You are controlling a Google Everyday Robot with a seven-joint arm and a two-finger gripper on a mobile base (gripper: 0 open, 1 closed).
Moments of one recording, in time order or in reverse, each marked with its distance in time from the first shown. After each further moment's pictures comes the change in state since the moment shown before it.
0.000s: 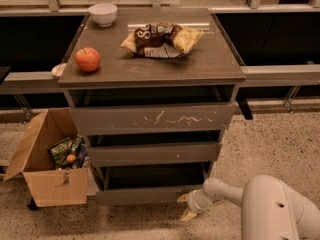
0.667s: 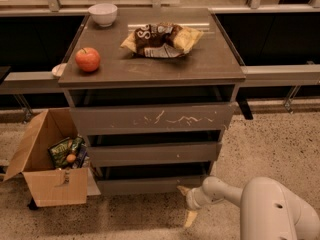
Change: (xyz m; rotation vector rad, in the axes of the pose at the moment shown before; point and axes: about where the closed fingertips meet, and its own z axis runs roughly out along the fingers) arm -0.001 -0.013 0.007 0.027 -0.017 -0.010
